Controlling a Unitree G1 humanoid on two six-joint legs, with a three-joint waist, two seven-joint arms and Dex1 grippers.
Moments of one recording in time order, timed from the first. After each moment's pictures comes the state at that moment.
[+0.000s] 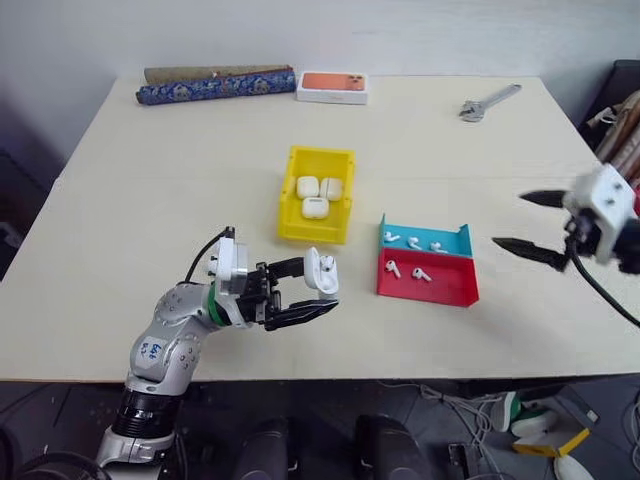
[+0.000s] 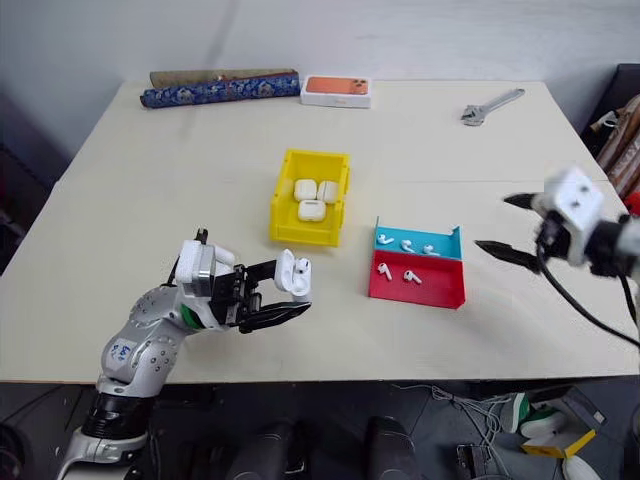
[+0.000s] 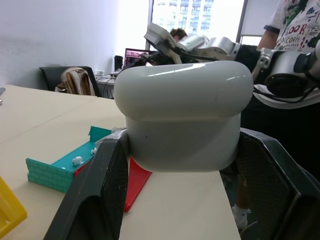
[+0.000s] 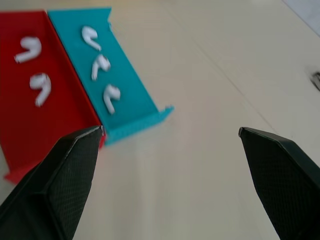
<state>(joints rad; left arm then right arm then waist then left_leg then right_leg) -0.29 0.37 -0.02 -0.20 -0.63 0.26 -1.08 -0.52 -1.03 -0.15 0.18 0.30 0.27 1.15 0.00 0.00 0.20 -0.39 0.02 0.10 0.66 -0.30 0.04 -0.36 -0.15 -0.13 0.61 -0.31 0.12</state>
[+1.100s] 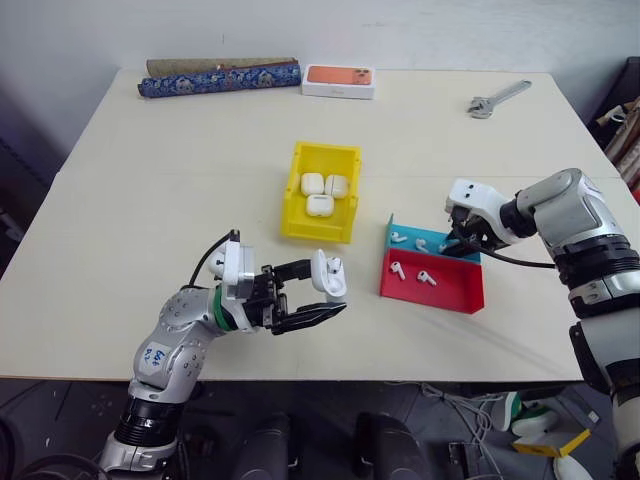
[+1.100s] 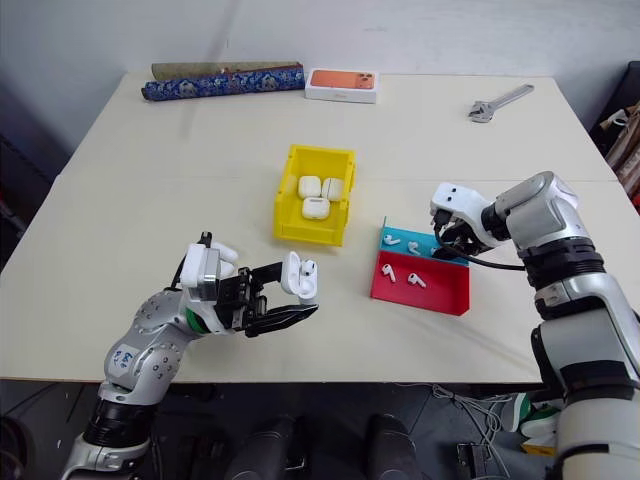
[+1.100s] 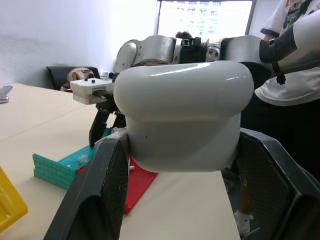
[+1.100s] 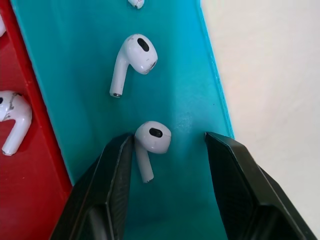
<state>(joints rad) -0.26 0.37 -0.04 -0.26 -0.62 0.27 -1.03 -1.09 -0.77 0.41 0.76 -0.17 0.45 1.32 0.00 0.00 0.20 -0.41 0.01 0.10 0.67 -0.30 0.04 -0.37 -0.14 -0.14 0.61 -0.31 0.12</state>
